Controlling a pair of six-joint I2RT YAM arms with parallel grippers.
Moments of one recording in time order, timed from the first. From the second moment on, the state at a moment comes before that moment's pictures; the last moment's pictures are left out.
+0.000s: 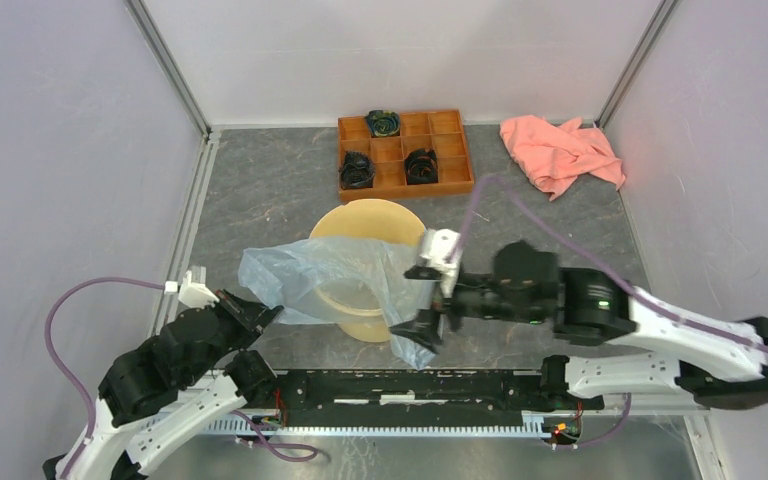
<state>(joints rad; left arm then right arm) -0.86 0.18 0.82 -1.18 -0.42 -1.25 1.31 0.92 1.27 -0.62 -0.04 0.02</state>
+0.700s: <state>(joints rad) -0.86 0.14 0.81 -1.18 -0.47 -1.28 1.72 1.52 1.58 -1.10 1.05 0.32</state>
